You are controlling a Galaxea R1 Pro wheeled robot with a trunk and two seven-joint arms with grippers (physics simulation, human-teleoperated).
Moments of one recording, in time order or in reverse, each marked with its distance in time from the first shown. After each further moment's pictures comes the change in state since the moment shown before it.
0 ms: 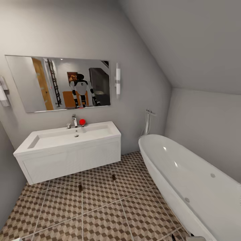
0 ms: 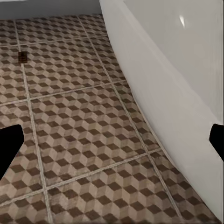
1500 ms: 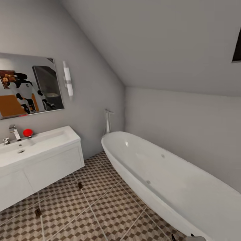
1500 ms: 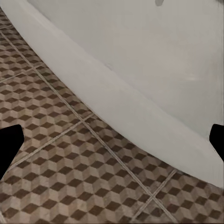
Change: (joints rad) left arm 0.002 -0.003 0.000 0.000 0.000 0.000 -0.003; right arm 0.000 0.000 0.002 0.000 0.002 -0.001 -0.001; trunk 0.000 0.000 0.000
